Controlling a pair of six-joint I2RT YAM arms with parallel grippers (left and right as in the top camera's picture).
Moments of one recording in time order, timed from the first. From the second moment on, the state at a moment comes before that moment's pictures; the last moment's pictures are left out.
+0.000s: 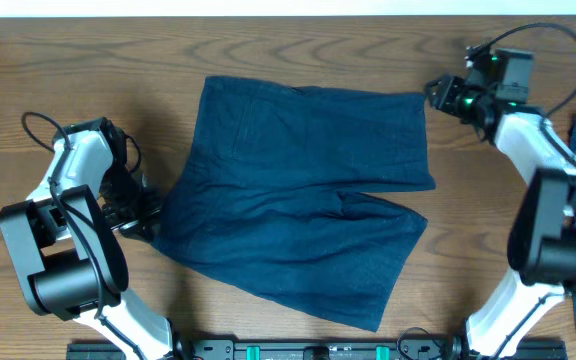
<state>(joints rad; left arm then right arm) 0.27 1.88 1.20 -1.28 0.10 -0.12 -0.12 2.02 1.31 -0.13 -0.41 0.32</state>
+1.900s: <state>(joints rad) 0.11 1.87 1.20 -1.08 0.36 0.02 -0.17 2.20 1.41 -0.07 -0.56 0.51</state>
